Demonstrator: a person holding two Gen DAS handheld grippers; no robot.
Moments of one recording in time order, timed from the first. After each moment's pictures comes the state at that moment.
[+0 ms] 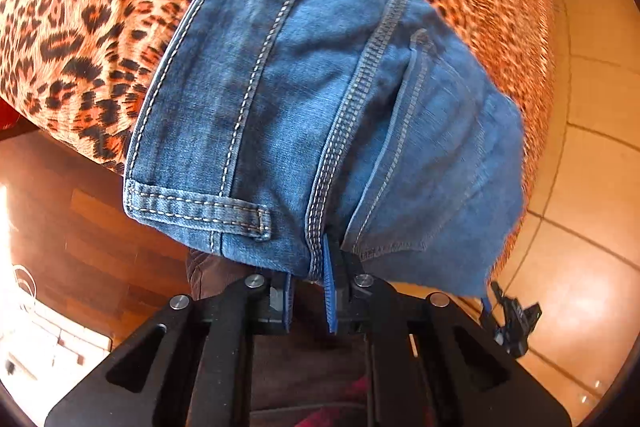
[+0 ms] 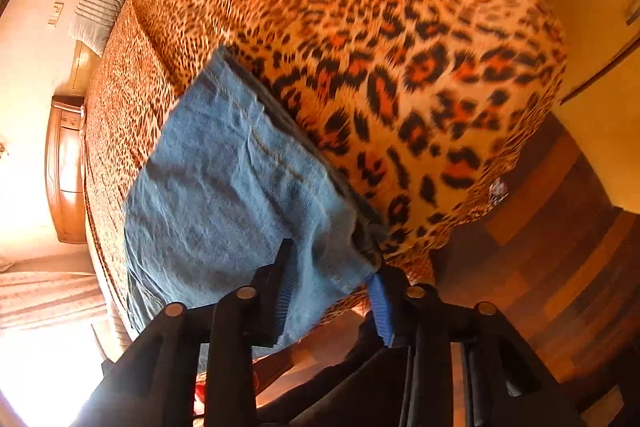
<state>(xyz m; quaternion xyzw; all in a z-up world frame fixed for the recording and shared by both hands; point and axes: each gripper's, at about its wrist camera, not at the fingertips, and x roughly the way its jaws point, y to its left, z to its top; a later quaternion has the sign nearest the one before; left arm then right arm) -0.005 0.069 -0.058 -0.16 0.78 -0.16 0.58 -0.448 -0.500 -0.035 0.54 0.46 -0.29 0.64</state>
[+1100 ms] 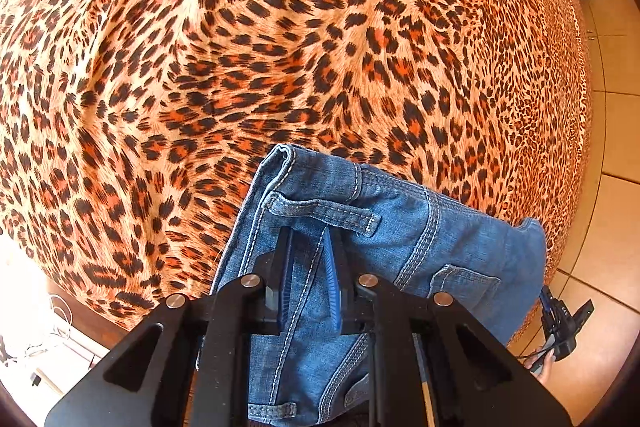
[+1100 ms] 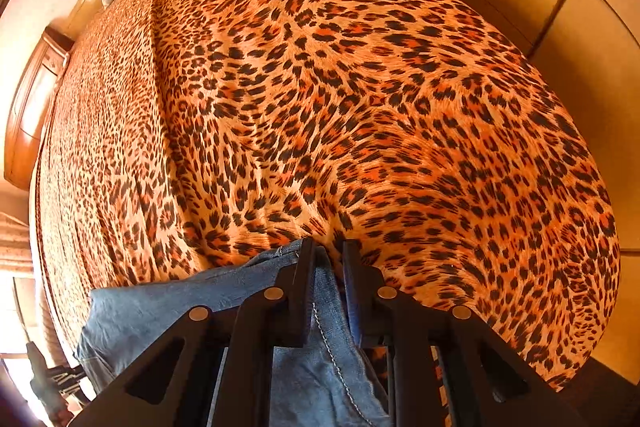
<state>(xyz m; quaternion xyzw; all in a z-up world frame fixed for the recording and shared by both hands) 0.124 0.072 -0.072 -0.12 0.76 -0.08 0.64 -0.282 -0.578 -0.032 0.38 0.52 -0.30 0.70</state>
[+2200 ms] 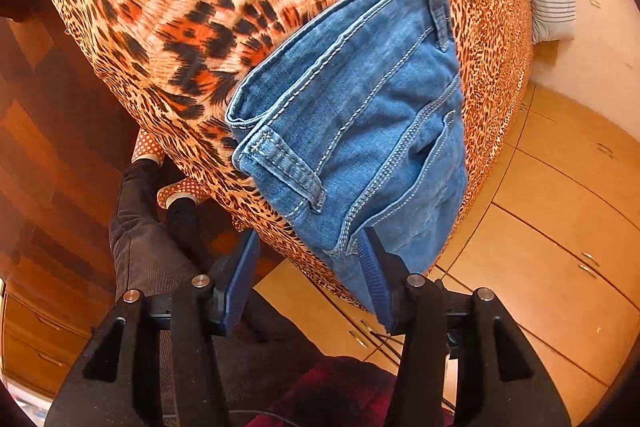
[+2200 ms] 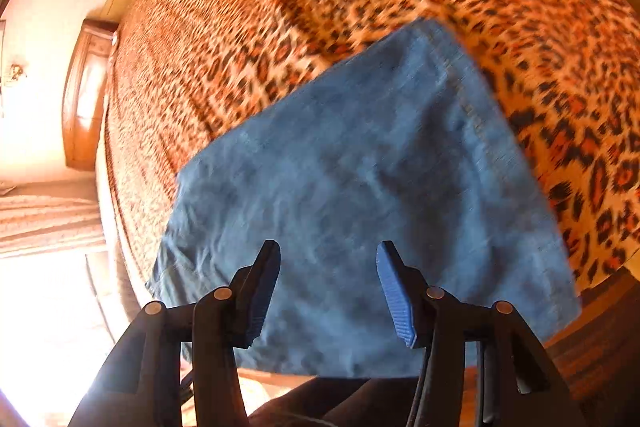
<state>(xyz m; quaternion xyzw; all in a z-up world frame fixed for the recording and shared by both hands) -0.042 0.189 -0.071 -0.40 0.75 -0.11 0.52 -0.312 -0.451 -0.017 0.50 0.54 -0.14 0.66</state>
